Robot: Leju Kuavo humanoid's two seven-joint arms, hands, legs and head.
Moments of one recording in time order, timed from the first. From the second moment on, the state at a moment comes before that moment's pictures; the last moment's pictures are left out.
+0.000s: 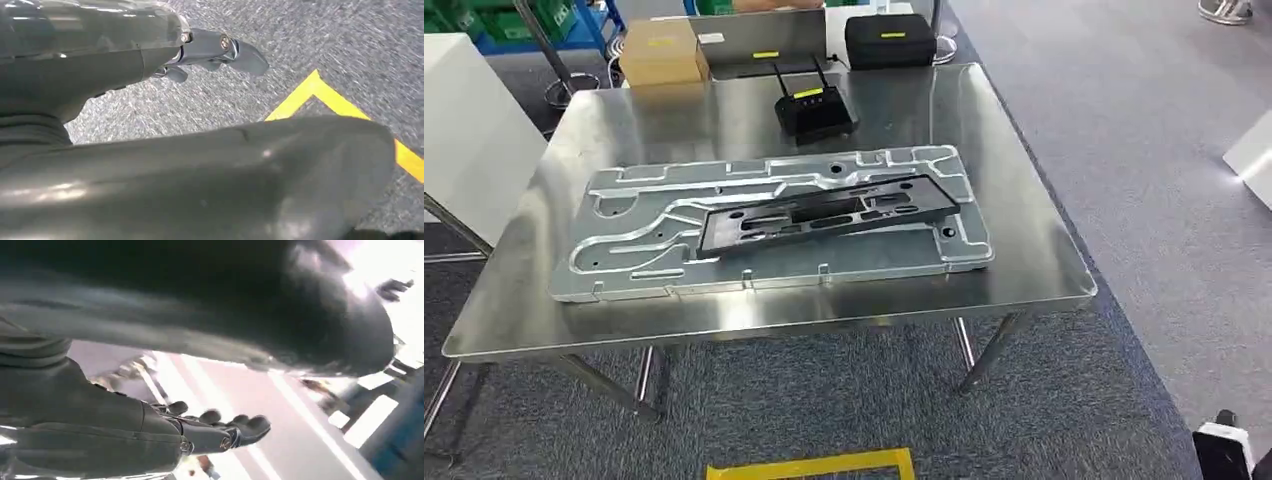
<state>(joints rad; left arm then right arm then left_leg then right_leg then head) -0.04 0.13 -0.46 -0.15 -0.28 0.24 -0.52 0.12 -0.03 -0.81 -1.26 0.54 -0.35 -0.68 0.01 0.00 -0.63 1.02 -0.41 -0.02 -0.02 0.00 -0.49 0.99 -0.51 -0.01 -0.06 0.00</state>
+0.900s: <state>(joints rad) -0.06 0.11 -0.51 -0.15 -0.28 0.22 -0.50 -0.01 -0.07 -0.93 -0.28 0.93 -0.30 -0.20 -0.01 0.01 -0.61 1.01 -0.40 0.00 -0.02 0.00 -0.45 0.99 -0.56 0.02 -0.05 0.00</state>
